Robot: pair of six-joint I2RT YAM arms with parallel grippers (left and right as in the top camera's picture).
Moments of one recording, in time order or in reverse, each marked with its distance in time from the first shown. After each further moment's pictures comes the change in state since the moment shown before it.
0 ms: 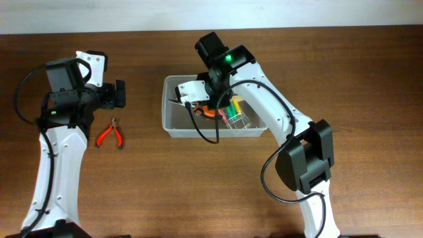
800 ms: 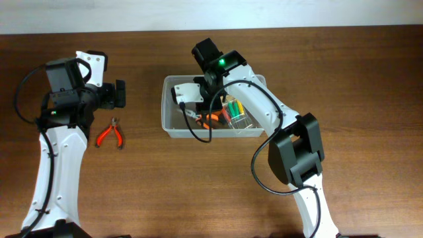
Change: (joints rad) left arm 0.000 0.000 0.000 0.000 0.000 0.000; right arm 0.000 0.091 -0.001 0.070 -0.075 0.106
